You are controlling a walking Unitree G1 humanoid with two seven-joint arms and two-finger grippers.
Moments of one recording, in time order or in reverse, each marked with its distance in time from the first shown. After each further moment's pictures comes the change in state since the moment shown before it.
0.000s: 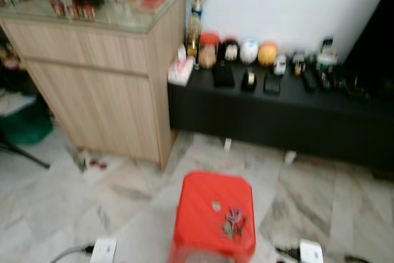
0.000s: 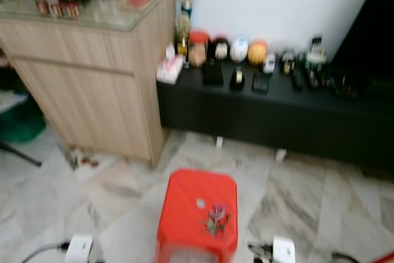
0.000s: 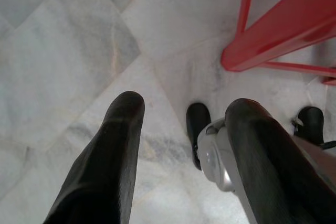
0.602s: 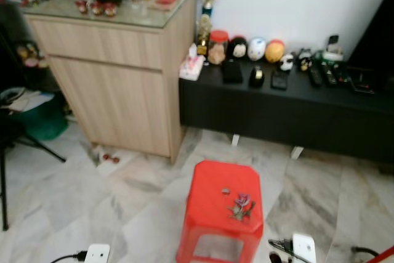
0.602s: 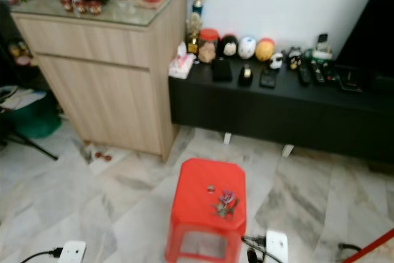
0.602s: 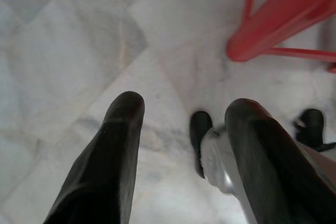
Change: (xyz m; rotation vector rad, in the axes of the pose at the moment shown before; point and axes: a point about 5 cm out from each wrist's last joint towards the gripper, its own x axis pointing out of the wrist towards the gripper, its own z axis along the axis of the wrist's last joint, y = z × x) left arm 0.001 -0.010 0.001 -0.007 0.000 -0.028; right arm -0.004 -0.012 -0.009 0.003 0.032 -0.055
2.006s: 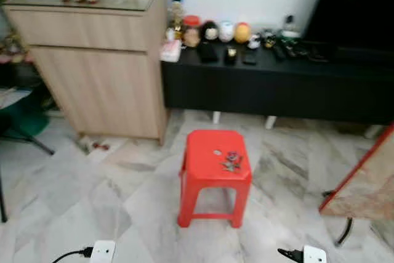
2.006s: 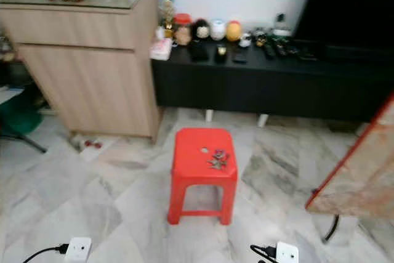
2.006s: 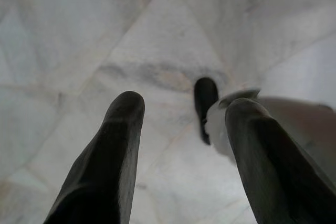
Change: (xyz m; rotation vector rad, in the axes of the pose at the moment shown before) left arm -0.003 0.014 -0.009 0.005 0.025 0.036; right arm 0.003 0.012 0.008 0.037 -0.027 -0.010
